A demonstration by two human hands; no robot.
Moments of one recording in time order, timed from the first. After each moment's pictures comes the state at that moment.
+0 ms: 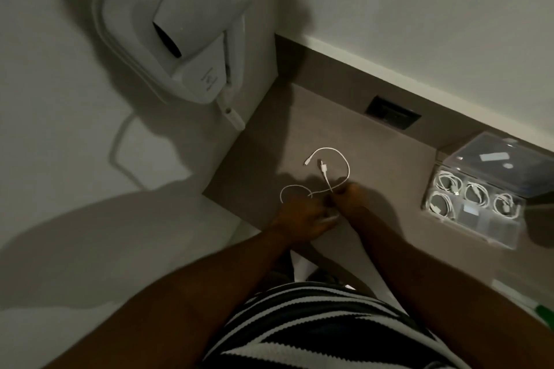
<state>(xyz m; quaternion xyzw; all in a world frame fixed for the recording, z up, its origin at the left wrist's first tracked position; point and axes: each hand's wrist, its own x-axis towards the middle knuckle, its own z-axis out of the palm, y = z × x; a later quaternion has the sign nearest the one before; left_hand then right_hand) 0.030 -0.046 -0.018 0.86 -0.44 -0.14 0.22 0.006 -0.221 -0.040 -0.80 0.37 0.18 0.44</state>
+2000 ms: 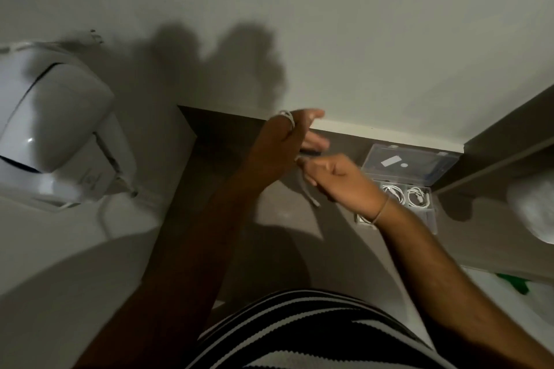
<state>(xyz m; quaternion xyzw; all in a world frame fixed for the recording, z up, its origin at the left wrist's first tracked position) 0.123 -0.226 0.205 0.70 -0.35 -0.28 0.56 -0.010 -0.333 0.188 -0.79 0.12 0.00 0.59</state>
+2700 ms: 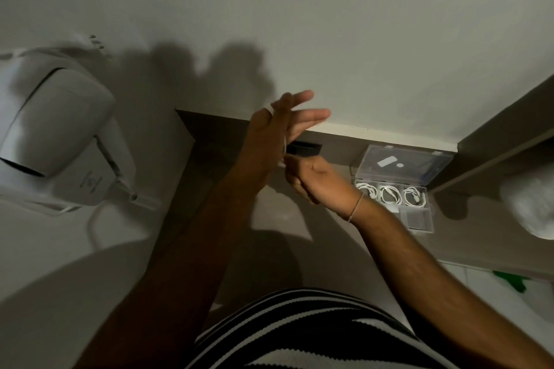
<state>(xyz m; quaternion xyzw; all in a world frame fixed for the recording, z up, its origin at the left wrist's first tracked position) 0.130 -0.226 0.211 0.55 -0.24 -0.36 0.71 0.011 -0.309 0.184 -0.77 0.15 0.02 0.62</state>
